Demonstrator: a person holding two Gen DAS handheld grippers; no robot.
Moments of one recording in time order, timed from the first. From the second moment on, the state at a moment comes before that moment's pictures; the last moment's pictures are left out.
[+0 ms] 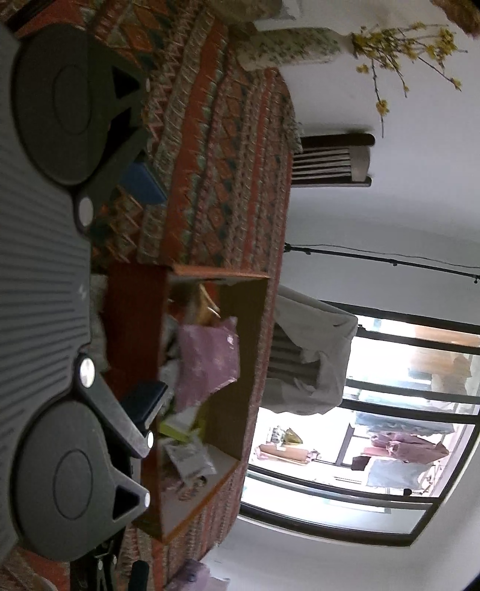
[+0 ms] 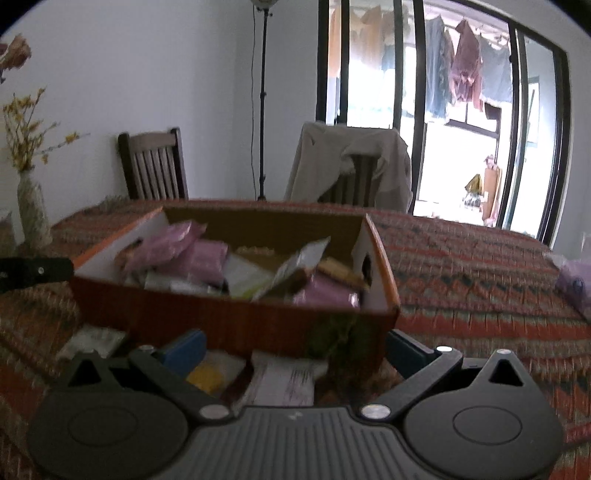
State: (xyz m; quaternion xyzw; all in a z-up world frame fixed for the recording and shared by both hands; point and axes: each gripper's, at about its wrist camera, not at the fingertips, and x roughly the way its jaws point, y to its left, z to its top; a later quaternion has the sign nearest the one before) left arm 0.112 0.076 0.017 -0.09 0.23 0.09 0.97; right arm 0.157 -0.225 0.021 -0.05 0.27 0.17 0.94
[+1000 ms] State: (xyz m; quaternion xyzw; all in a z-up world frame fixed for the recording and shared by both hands) left arm 0.093 0.078 -0.017 -0.10 0.23 0.08 0.96; right arm 0.190 -0.217 -0.010 -0.02 0.34 0.14 0.93
